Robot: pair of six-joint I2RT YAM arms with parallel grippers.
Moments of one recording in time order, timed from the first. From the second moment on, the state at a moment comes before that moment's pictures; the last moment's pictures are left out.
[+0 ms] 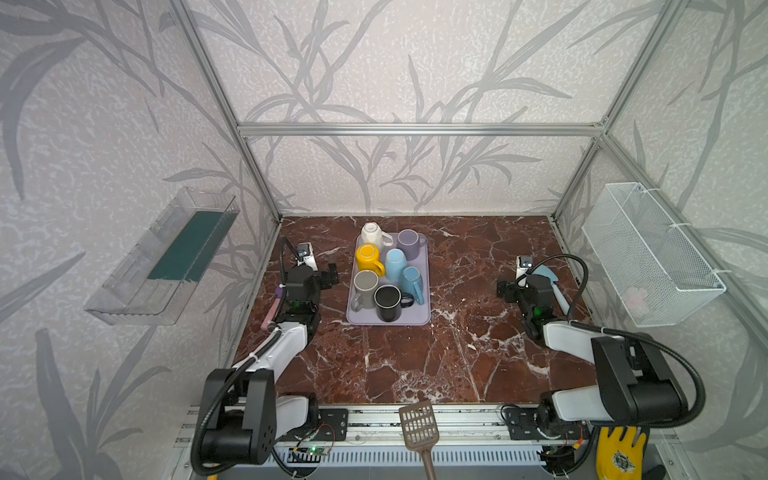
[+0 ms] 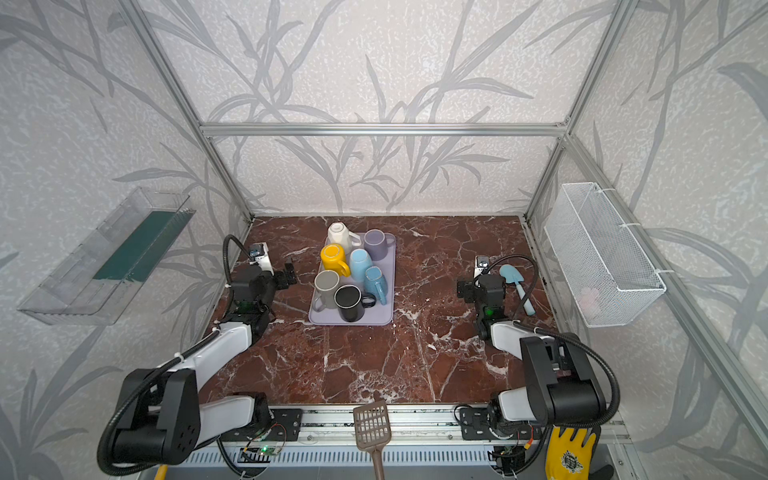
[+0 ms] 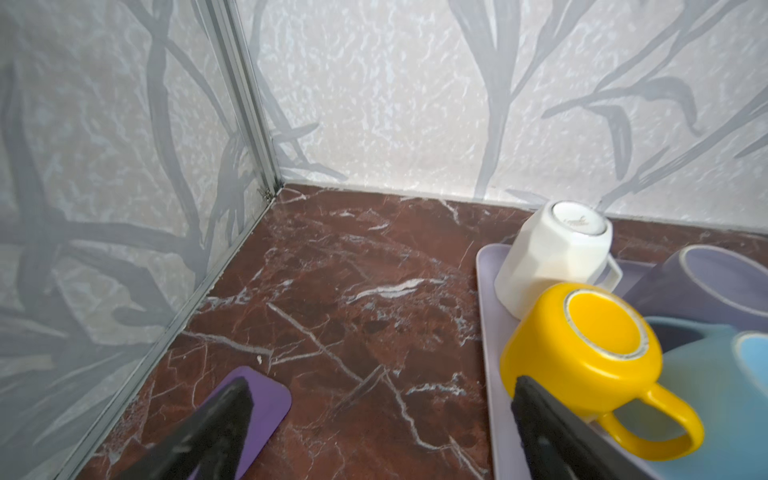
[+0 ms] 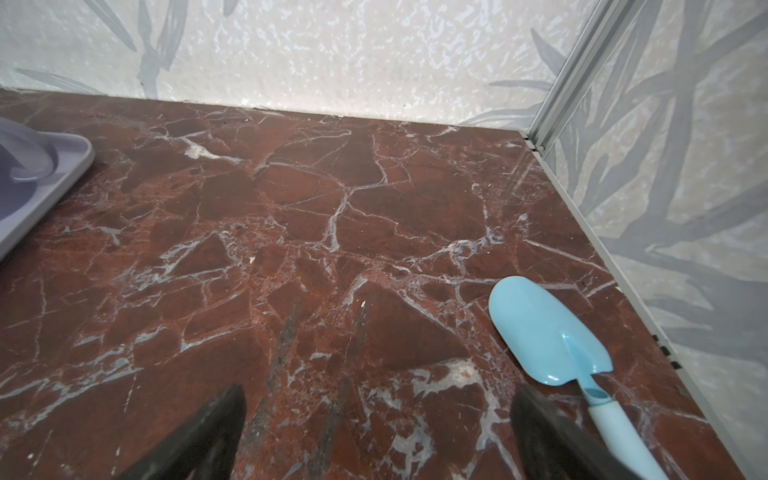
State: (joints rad) left arm -0.04 1.19 0.56 0.35 -0.20 -0.07; right arm 0.11 1.36 0.45 0.51 0.20 -0.01
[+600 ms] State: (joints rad) left arm -0.25 1.00 0.88 -0.56 -0.21 -0.38; right arm 0.27 1.04 0.74 -0.22 0.02 0.12
